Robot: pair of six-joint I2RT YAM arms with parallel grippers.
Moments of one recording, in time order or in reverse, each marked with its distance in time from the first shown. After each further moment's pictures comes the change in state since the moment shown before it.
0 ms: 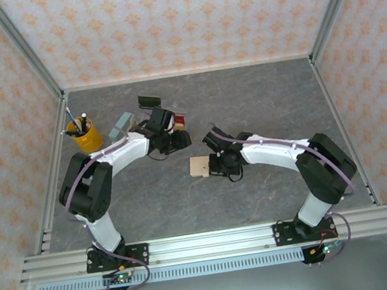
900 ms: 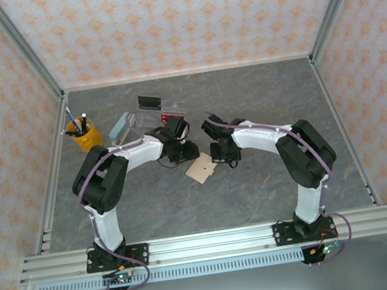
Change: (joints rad) left arm -0.081 0.077 -0.044 0.016 0.020 -0.006; right arm -0.114 0.190 0.186 -0.091 0.117 -0.196
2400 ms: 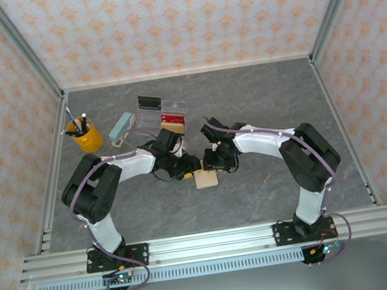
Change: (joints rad) left arm 0.021 -0.092 -0.225 0.170 0.328 -0.158; right arm 0.023 -0.049 -0.077 0.078 -0.272 0.019
